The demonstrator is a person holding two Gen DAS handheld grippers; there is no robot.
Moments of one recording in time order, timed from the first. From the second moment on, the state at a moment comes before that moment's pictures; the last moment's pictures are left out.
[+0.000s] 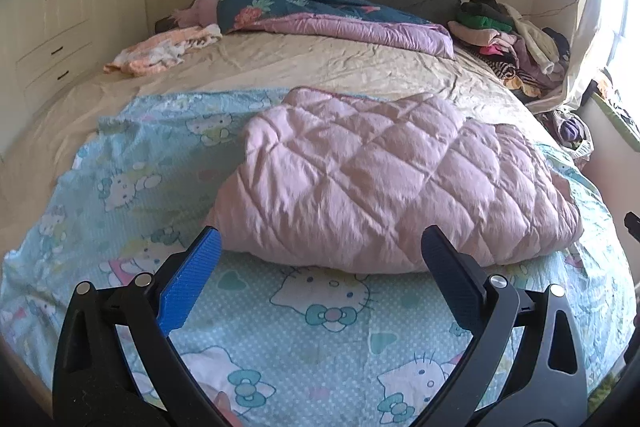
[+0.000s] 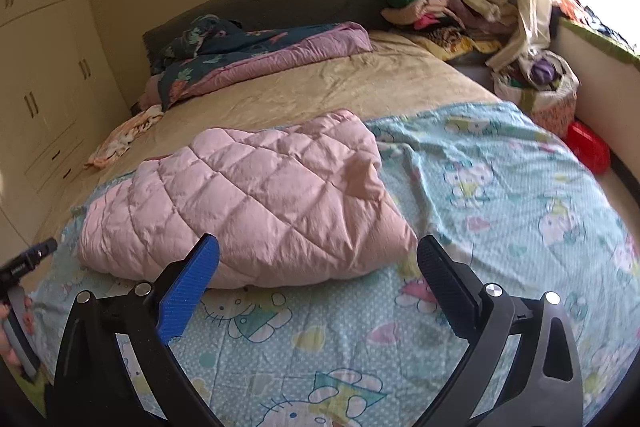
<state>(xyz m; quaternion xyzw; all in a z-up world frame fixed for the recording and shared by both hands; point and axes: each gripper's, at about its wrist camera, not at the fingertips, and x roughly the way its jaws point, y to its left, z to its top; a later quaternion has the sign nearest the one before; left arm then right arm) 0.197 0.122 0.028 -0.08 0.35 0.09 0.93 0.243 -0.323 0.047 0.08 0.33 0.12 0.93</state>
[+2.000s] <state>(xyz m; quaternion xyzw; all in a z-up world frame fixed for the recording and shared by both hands) 0.292 0.183 -0.079 -0.37 0.36 0.07 0.85 0.381 -0.319 -0.086 0.28 0.41 0.12 0.86</state>
